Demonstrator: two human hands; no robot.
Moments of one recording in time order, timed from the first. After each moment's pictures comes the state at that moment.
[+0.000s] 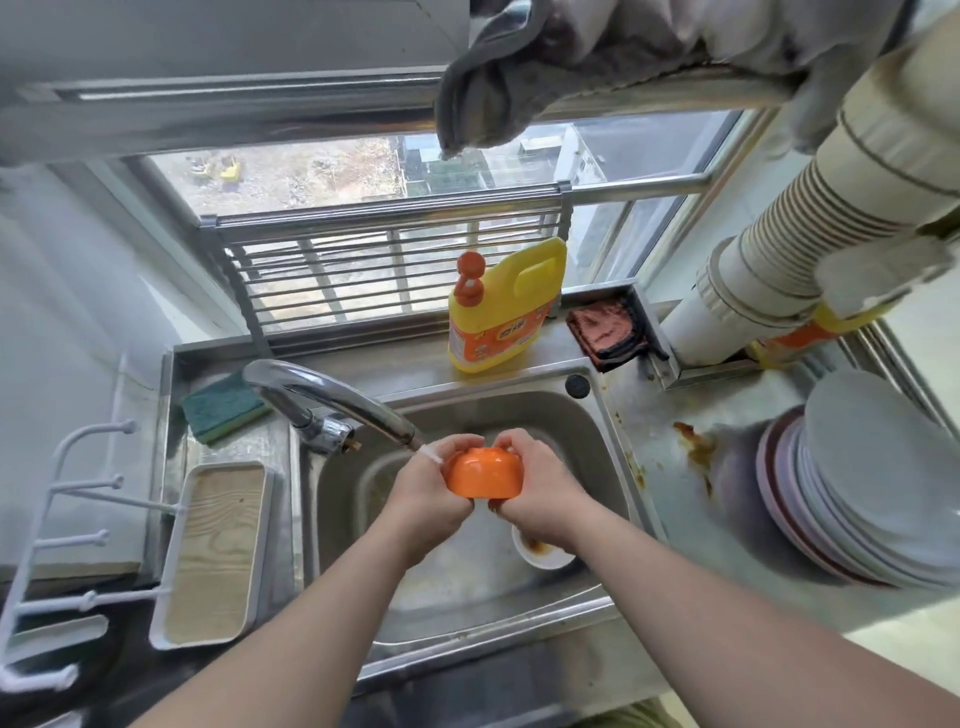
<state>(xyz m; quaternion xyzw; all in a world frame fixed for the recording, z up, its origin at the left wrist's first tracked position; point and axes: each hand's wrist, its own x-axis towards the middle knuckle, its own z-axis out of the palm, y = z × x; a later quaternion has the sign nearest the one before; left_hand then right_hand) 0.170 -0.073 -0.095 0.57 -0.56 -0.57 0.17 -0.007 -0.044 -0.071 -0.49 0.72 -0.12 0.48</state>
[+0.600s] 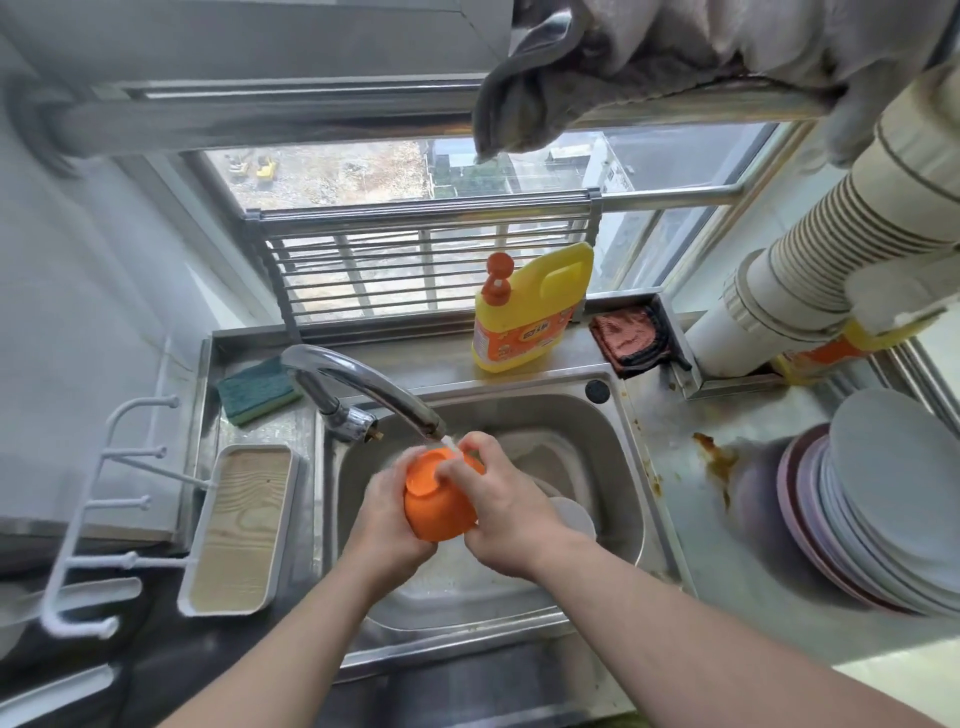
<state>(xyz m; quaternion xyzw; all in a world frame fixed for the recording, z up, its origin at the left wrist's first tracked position) 0.235 -0.039 -0.116 0.62 -0.61 -0.46 0.18 0.045 -0.032 -0.074 -0.75 0.58 -0.06 0.32</state>
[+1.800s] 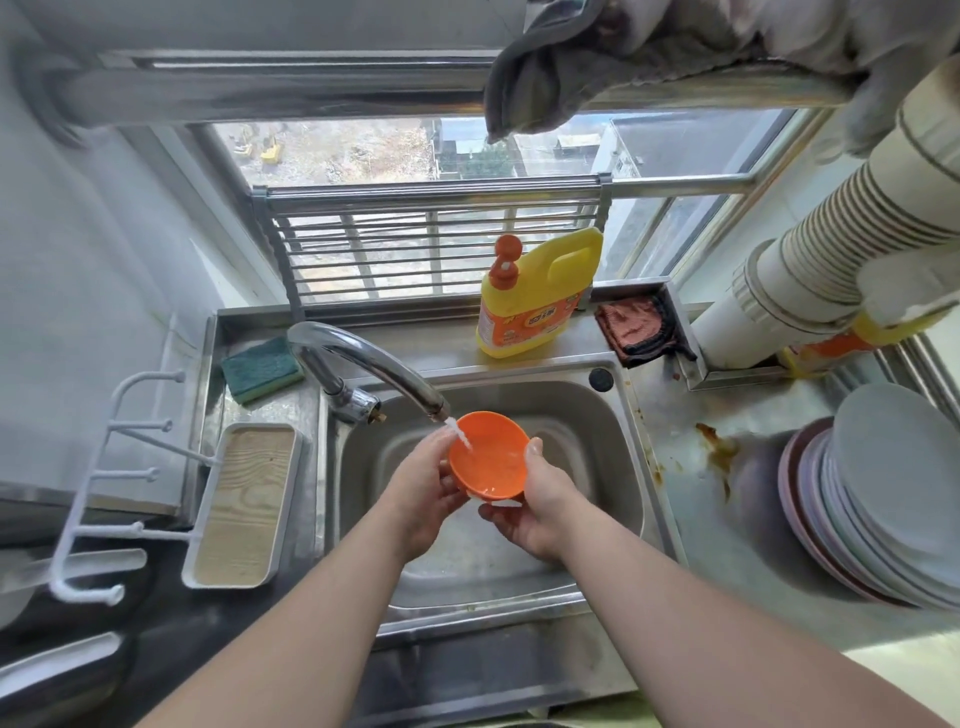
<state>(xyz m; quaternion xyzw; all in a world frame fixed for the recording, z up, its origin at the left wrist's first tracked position) 0.180 -0.058 -0.083 0.59 -0.18 -0.73 0.28 0.031 -0.034 -0.089 0.04 0.65 -0.29 0.70</state>
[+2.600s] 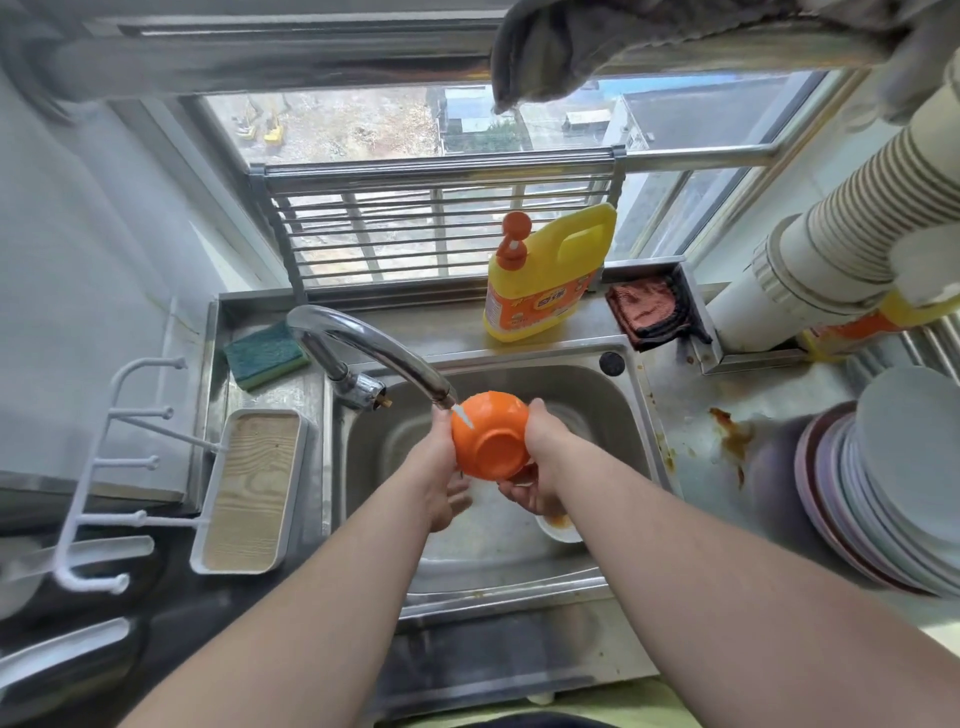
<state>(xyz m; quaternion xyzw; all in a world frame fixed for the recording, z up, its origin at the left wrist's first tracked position) 0.168 -0.075 -0.094 0.70 -0.05 -0.69 0.17 0.033 -0.080 -0.076 0.04 0.77 -0.12 0.63</state>
